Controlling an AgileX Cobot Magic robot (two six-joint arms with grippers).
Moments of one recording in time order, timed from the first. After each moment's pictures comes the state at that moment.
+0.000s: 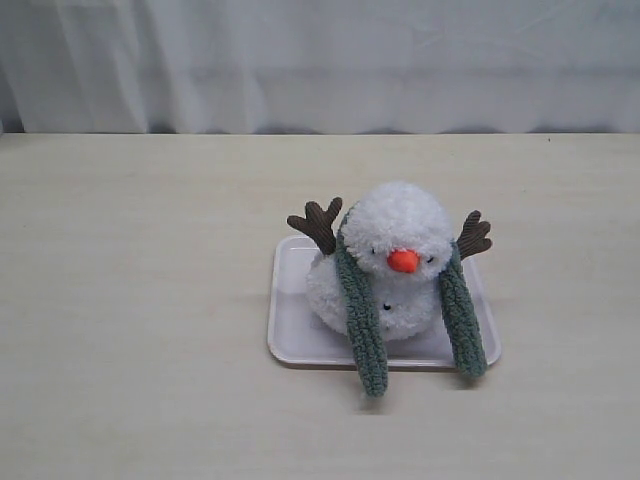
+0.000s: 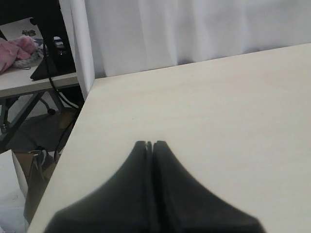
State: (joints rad) left arm 0.01 0.00 0.00 0.07 0.31 0.13; right arm 0.39 0.44 -0.47 0.37 0.14 -0.35
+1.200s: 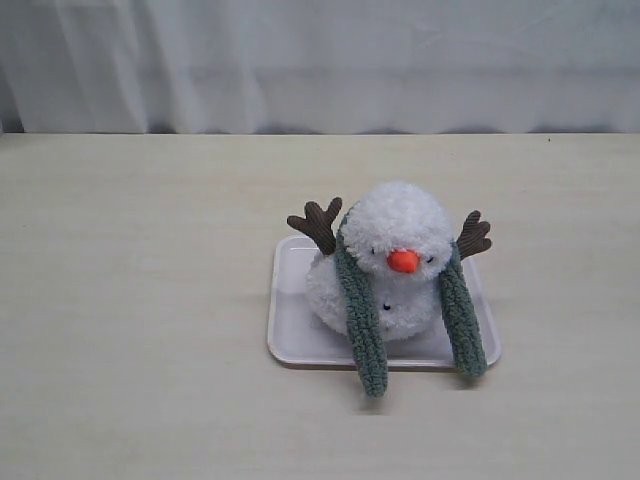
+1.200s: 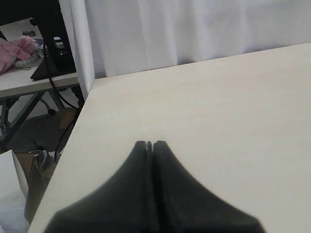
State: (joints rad) left arm 0.01 0.00 0.00 0.07 0.31 0.13; right arm 0.39 0.44 -0.47 0.37 0.14 -0.35
